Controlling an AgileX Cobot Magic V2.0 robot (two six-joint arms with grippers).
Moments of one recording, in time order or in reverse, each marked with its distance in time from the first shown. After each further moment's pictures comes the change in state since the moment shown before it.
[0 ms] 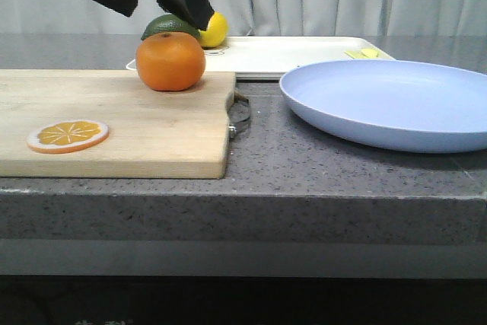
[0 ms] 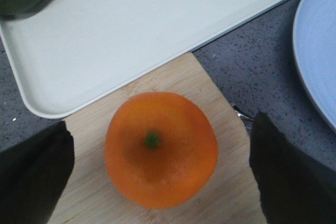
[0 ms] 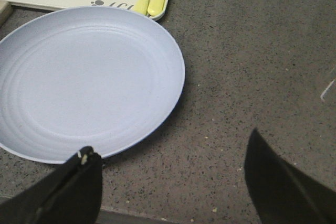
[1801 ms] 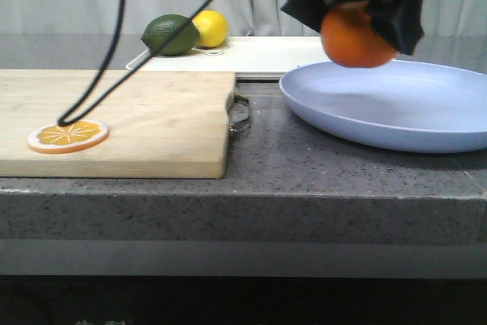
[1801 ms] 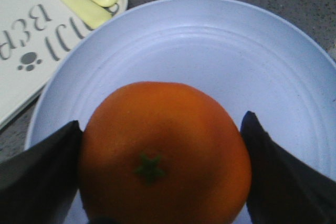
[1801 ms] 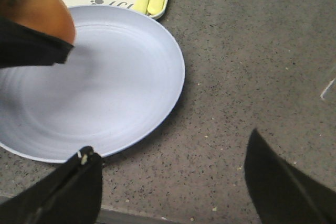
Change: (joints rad) left arm -0.348 0.327 -0.400 -0.011 0.052 0.001; right arm 0.000 0.000 0.000 0.000 0.002 0.000
